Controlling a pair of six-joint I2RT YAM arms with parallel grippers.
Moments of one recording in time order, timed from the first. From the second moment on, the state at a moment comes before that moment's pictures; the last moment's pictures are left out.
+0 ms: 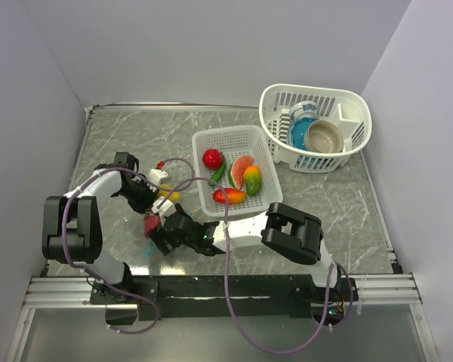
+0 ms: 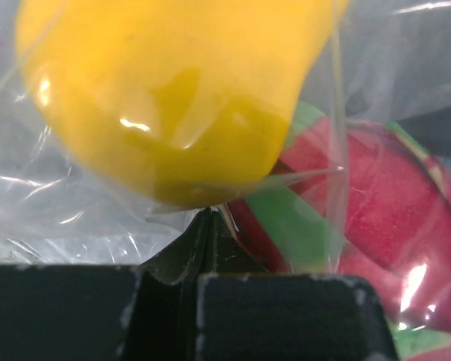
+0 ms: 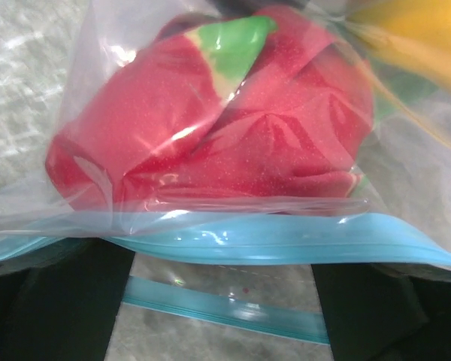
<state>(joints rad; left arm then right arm) -0.02 1.56 0.92 -0.77 0.45 0.78 1.27 2.04 1.21 0.26 0.26 0.27</state>
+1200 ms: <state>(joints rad) -0.02 1.67 0.97 -0.76 0.36 0.56 1.26 1.64 0.93 0.45 0.25 0.25</state>
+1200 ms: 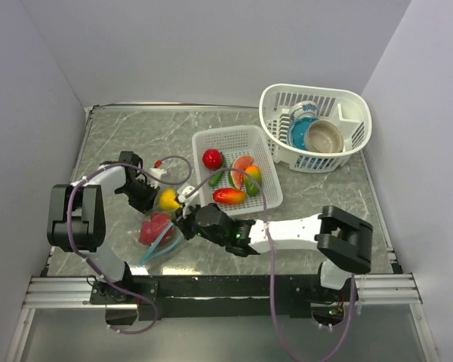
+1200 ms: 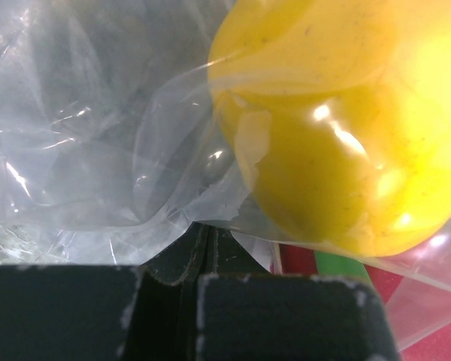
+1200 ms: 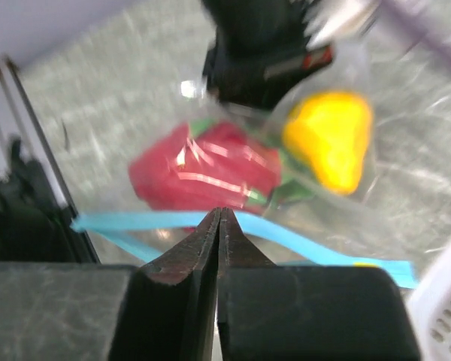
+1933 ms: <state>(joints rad) -0.03 1.54 1.36 -1.11 0.61 0.59 1.26 1.94 1.10 0.35 0.20 0.18</state>
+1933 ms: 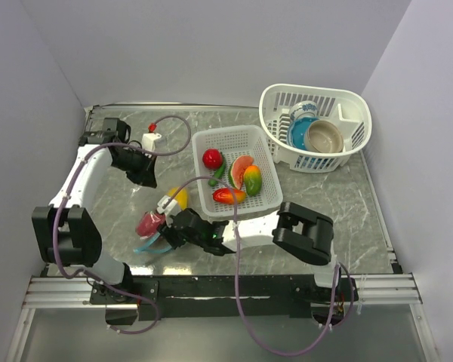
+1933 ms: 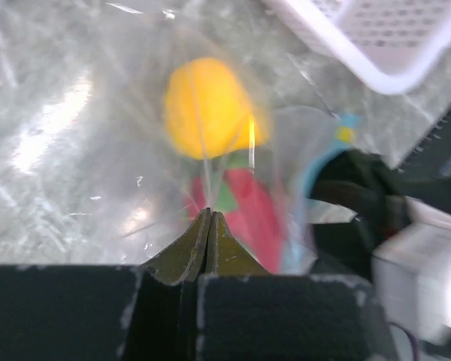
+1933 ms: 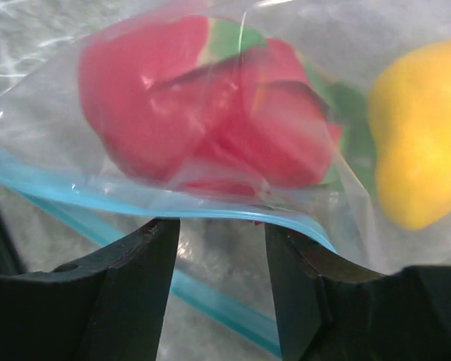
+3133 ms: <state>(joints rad) -0.19 1.76 1.10 -0.78 0.48 0.55 1.28 2.16 1.20 0.60 0.34 -0.06</state>
